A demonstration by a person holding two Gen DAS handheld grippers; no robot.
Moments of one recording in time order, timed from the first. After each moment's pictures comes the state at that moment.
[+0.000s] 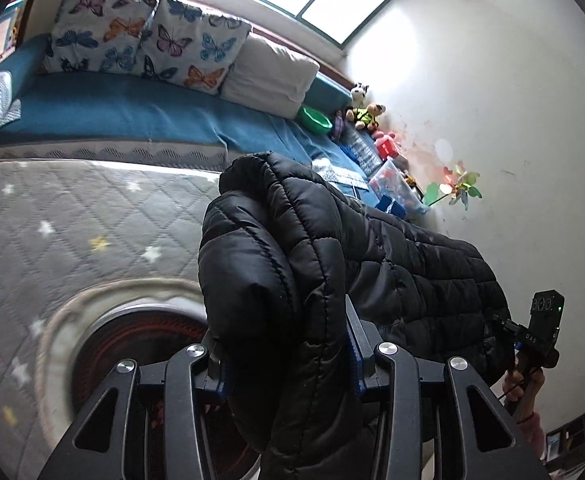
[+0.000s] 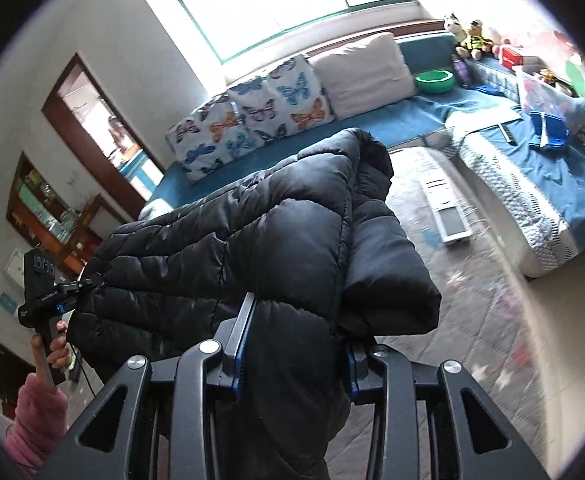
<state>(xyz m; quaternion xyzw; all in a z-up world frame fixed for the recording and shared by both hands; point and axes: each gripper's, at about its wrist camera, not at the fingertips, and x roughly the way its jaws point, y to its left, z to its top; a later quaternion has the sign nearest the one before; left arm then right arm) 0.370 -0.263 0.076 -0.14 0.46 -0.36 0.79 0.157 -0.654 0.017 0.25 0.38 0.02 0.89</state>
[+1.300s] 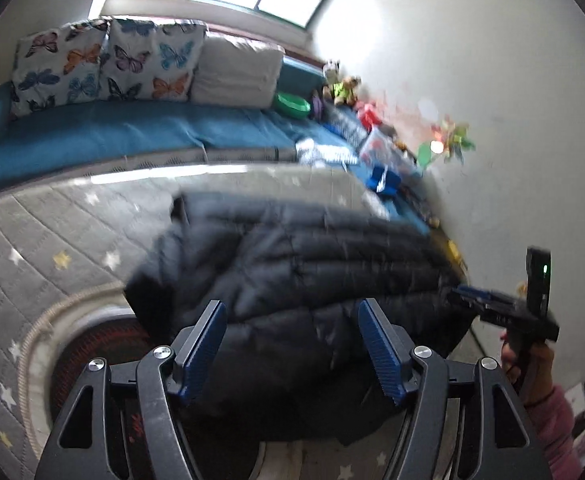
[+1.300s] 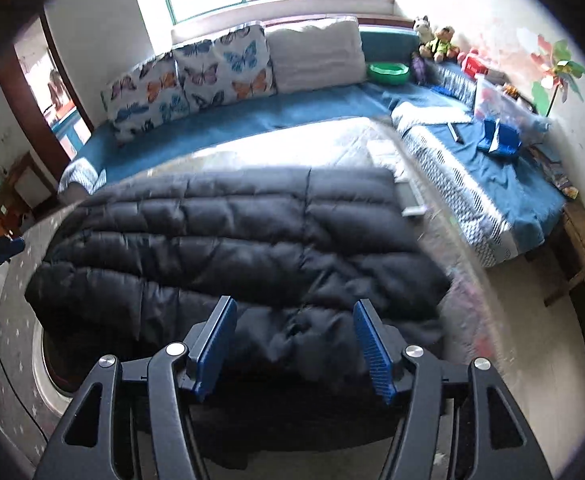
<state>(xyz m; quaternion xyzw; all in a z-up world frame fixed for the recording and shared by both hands) 0.360 -0.338 0.019 -0.04 0.45 -0.40 0.80 0.160 -0.612 -0.026 0.15 0.46 -0.09 0.87</state>
